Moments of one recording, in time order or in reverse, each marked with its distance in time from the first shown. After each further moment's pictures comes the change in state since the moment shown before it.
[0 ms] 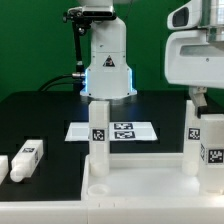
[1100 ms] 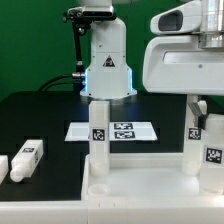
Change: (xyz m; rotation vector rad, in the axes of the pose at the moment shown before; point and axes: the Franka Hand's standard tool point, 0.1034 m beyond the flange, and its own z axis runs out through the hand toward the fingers) arm 0.009 0.005 0.008 0.001 0.017 -0.288
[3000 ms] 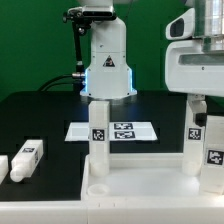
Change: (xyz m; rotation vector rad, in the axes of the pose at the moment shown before) arm -0.015 -0.004 0.002 0.021 -0.011 0.389
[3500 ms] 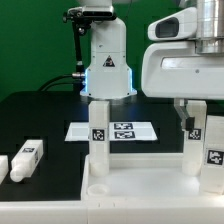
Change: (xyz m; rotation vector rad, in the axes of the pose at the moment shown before) arm 0.010 0.003 0.003 0.001 -0.006 -0.494
